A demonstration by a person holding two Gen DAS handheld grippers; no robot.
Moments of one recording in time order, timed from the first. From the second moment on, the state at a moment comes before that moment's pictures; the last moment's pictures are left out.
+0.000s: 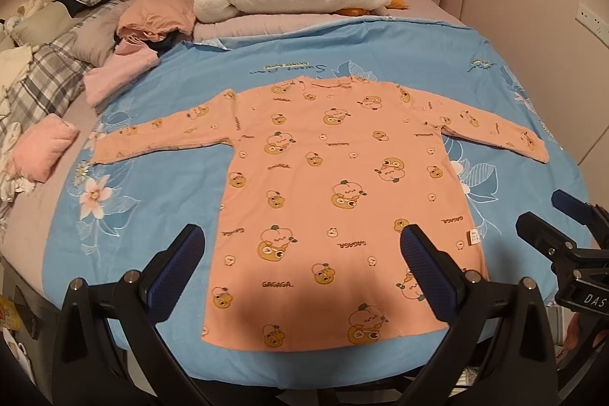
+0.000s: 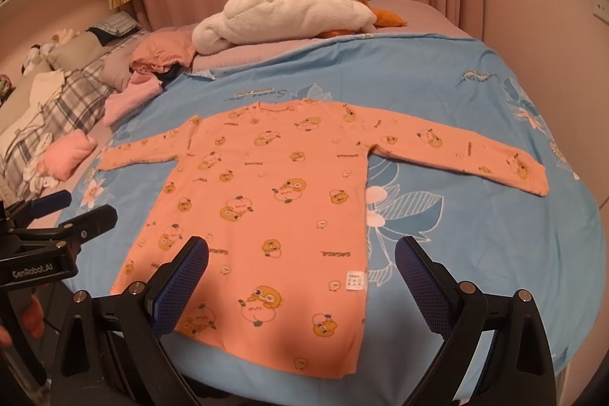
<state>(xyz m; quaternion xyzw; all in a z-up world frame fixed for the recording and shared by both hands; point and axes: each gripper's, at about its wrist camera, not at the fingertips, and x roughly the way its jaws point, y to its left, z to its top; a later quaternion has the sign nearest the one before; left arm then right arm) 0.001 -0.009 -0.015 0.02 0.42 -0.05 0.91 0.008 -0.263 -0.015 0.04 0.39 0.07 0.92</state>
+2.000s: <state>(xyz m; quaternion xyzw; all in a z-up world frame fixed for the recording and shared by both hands) 0.181 0.033 -0.083 -0.18 0.47 -0.08 0.86 0.157 -0.445 0.010 0.23 0.26 -0.01 0.94</state>
